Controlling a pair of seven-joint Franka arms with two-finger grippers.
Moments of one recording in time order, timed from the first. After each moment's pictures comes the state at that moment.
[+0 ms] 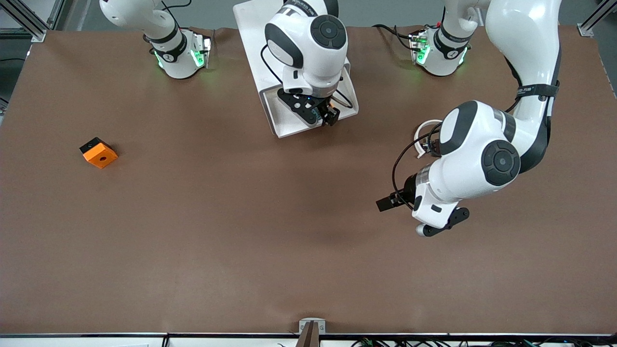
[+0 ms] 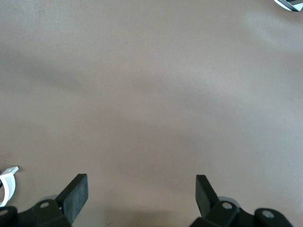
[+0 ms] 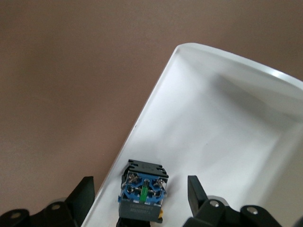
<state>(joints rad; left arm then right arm) -0.25 0.55 -0.16 -1.33 -0.19 1.87 -0.73 1.01 0.49 -0.09 -1.41 0.07 1.78 1.65</state>
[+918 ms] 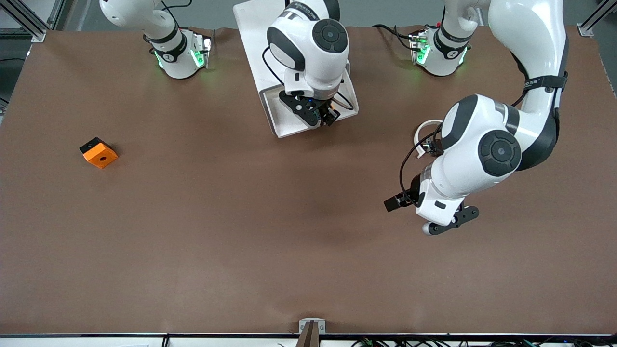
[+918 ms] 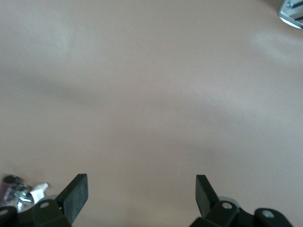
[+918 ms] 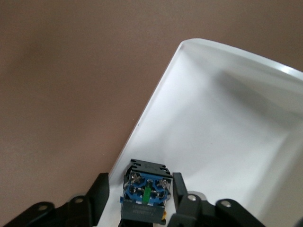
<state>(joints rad) -0.25 0.51 -0.16 -1.34 -0.04 1.88 -0.73 1.01 0.50 -0.09 -1.40 0.07 1.79 1.65</state>
